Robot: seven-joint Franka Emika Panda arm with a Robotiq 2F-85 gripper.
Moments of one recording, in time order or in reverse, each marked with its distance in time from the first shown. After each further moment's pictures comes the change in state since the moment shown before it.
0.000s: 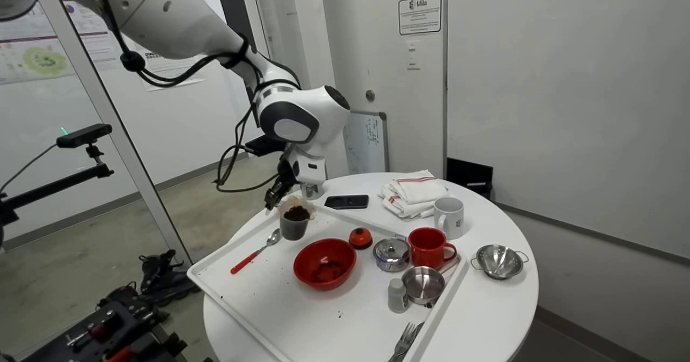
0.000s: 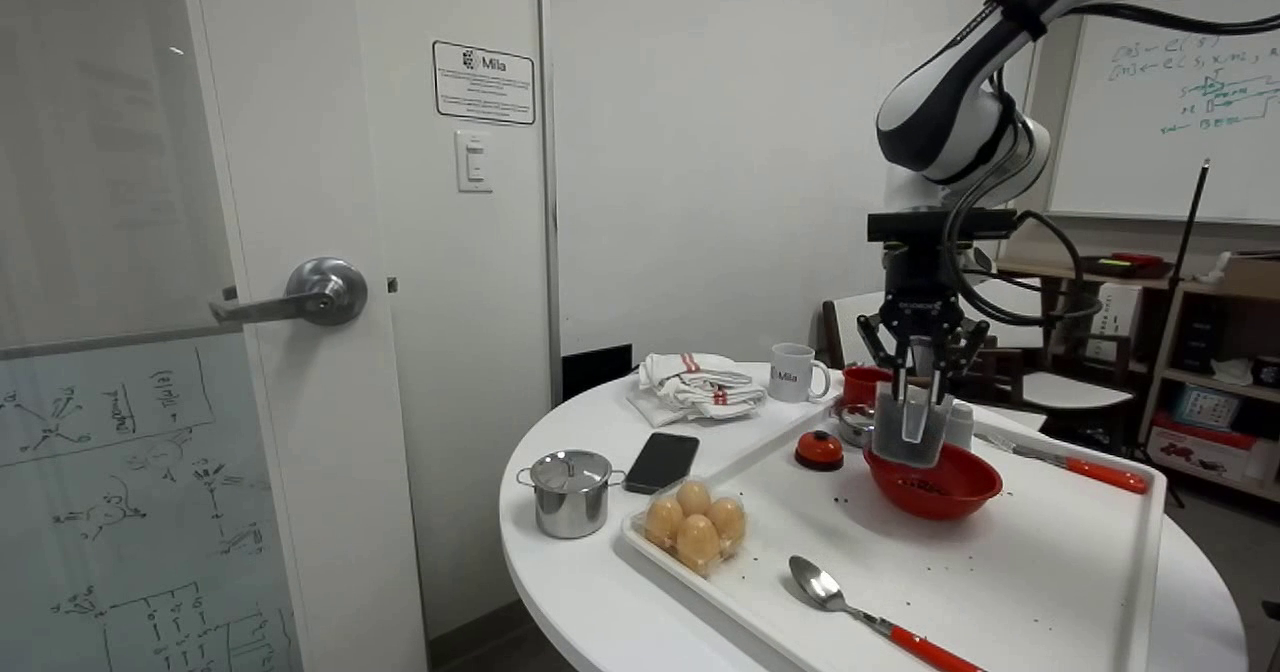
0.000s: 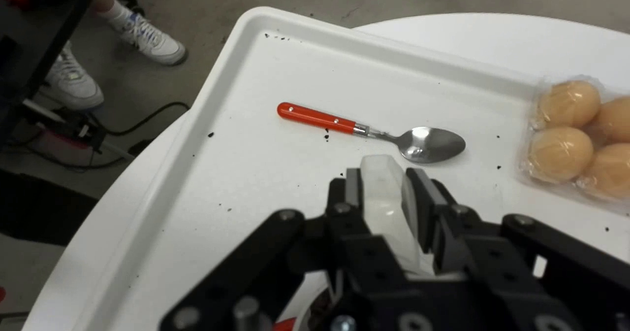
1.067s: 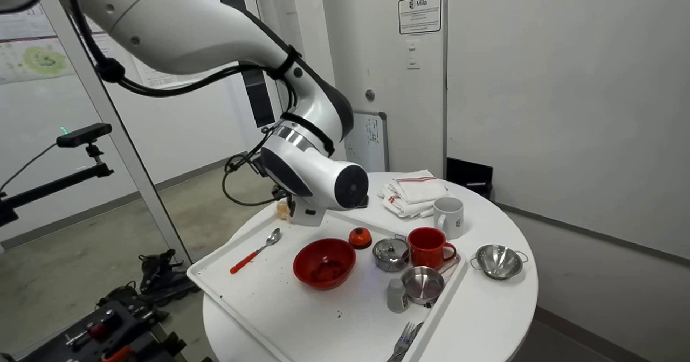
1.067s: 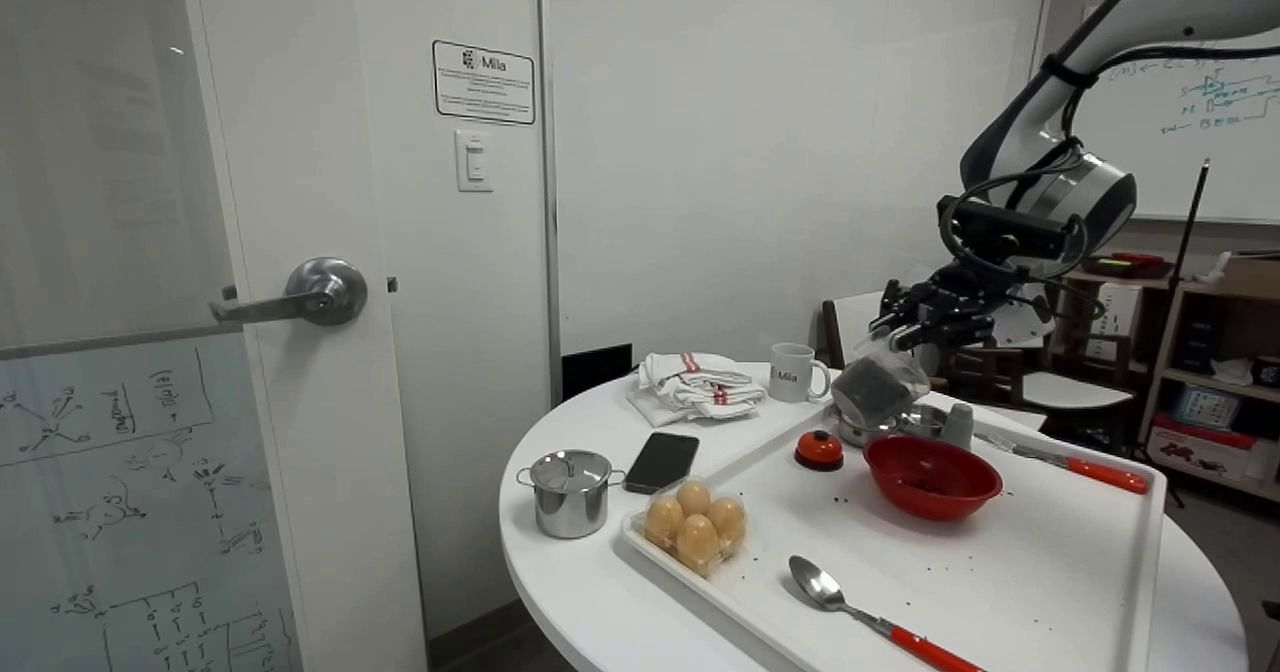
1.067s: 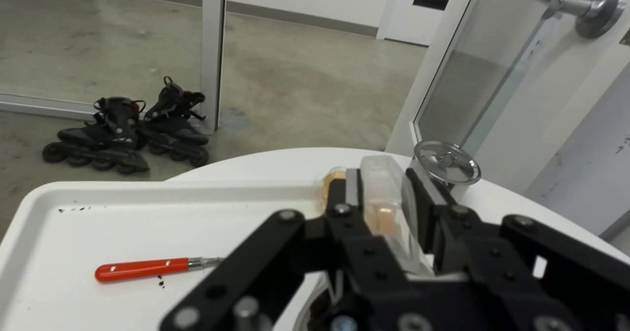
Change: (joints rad) arm -0.155 -0.013 -0.071 -0.188 0.760 -0.170 -0.415
